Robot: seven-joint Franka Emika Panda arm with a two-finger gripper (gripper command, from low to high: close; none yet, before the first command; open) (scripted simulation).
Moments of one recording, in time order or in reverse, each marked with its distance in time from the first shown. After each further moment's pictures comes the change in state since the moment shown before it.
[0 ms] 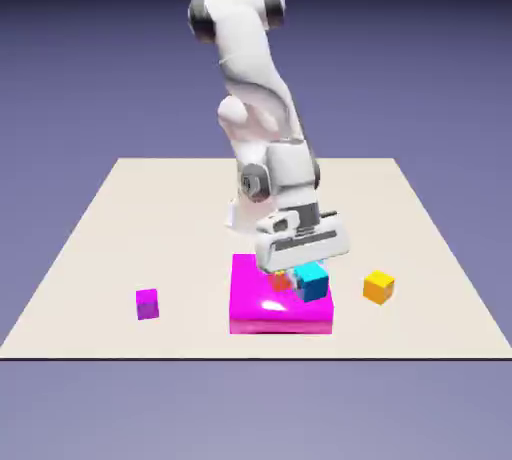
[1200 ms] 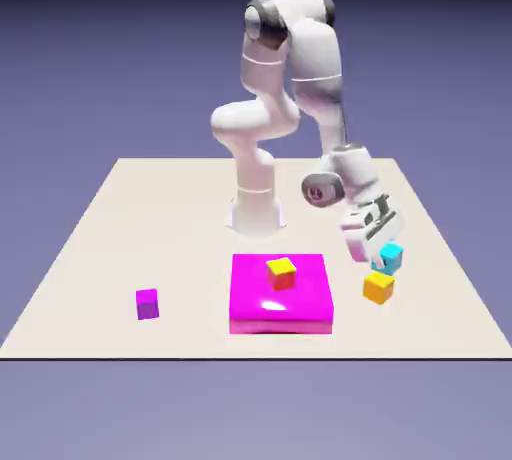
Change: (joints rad) arm 1.221 0.078 -0.775 -0.162 0.289 0.340 -0.127
